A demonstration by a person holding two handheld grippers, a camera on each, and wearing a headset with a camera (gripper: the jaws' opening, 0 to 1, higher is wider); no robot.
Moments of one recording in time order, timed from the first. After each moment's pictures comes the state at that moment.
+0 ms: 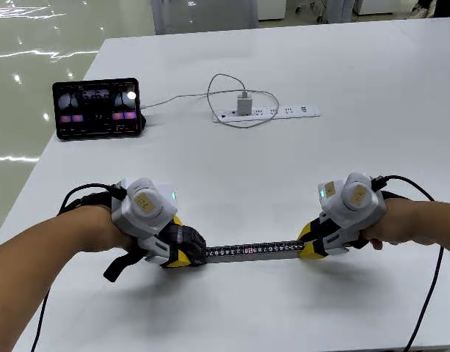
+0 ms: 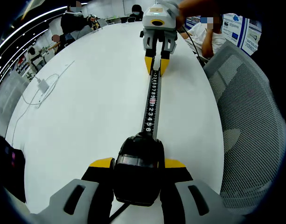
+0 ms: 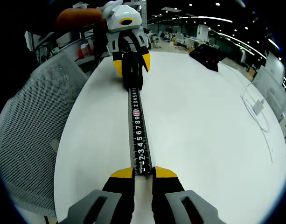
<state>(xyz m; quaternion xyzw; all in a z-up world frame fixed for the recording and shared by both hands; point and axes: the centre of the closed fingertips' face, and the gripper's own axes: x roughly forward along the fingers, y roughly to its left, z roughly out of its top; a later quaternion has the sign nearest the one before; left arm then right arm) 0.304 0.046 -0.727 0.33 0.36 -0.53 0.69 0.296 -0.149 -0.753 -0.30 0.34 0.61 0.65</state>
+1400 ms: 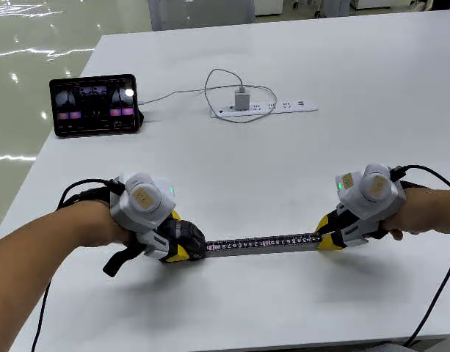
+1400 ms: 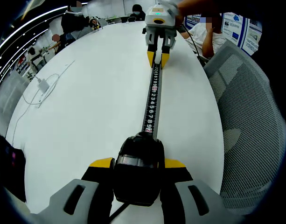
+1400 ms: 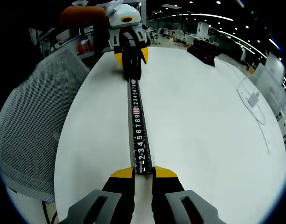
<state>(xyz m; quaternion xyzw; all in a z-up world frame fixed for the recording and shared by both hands) 0.304 0.046 -0.726 0.33 0.36 -0.52 0.69 0.293 -0.185 -0.750 -0.31 0.35 0.60 0.64</state>
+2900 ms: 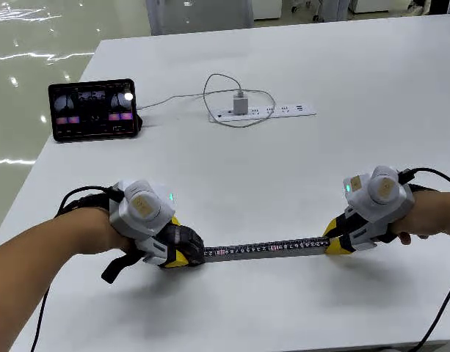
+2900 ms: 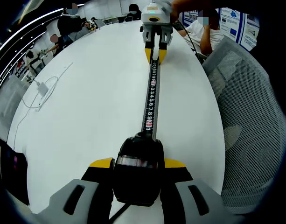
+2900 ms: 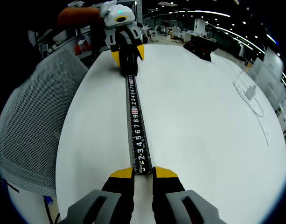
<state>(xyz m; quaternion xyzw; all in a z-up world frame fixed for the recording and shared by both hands) 0.304 0.044 -0.726 0.34 0.36 -0.53 0.69 0.293 -0.196 -0.747 -0.32 0.37 0.60 0.64</state>
